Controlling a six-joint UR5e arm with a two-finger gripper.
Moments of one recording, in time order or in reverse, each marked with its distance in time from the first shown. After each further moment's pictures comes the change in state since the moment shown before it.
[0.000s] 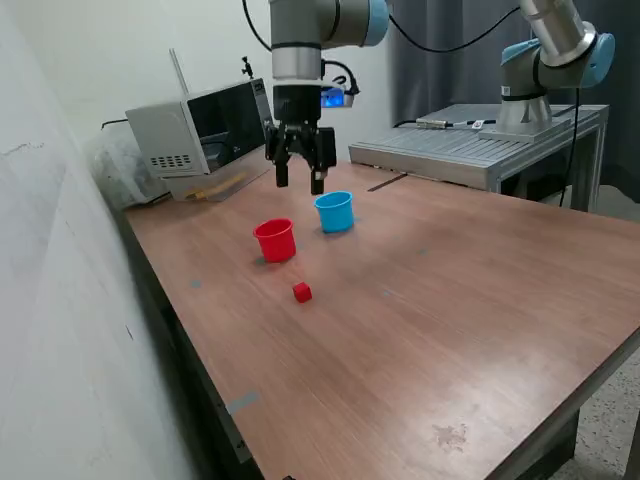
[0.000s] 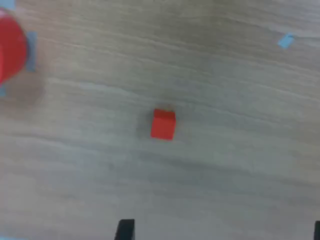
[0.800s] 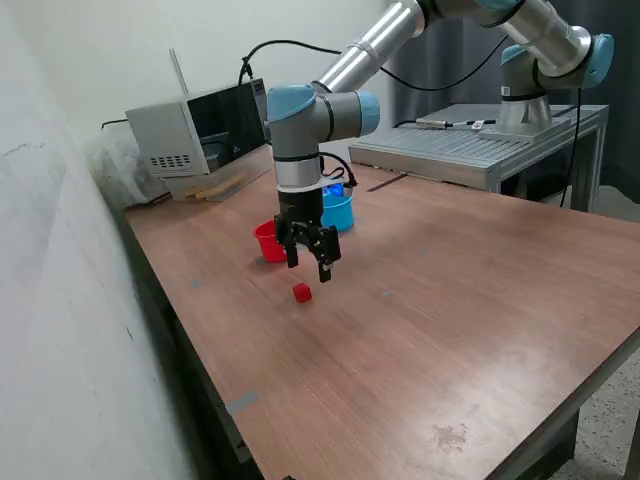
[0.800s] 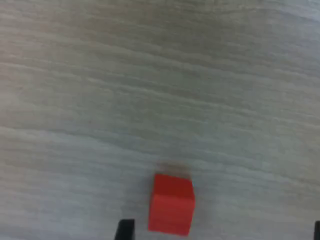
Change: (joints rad) arm 0.000 0.232 -0.077 -0.062 -0.010 0.006
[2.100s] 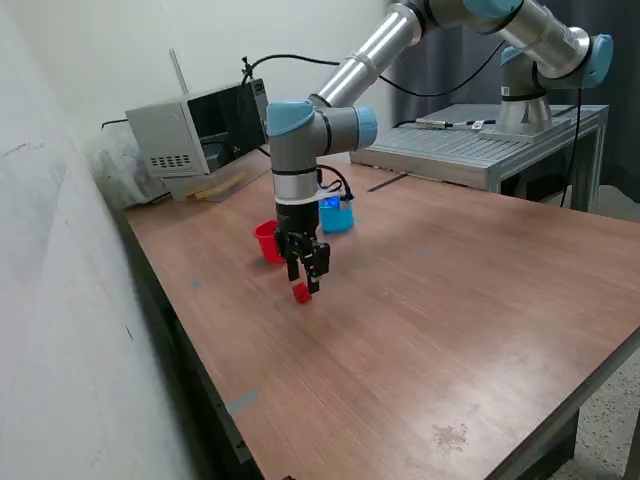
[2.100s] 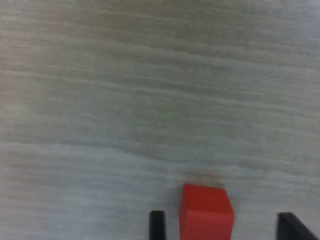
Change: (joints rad) arm -0.012 0.029 0.001 -0.048 -0.026 0.055
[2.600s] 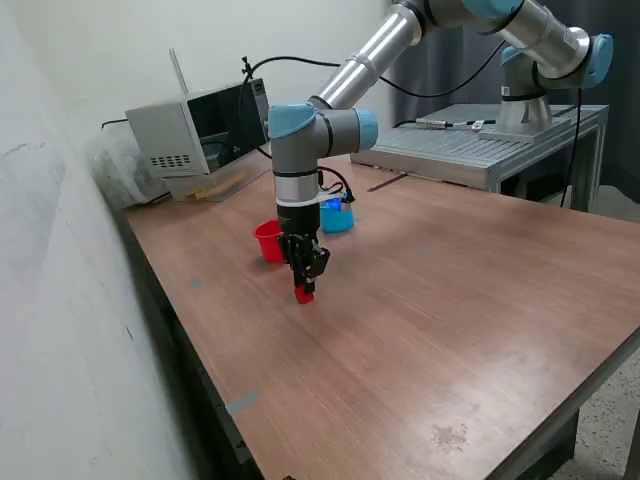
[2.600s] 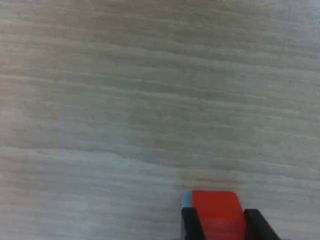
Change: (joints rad) arm 0.000 0.003 0.005 -0.008 0.001 0.004
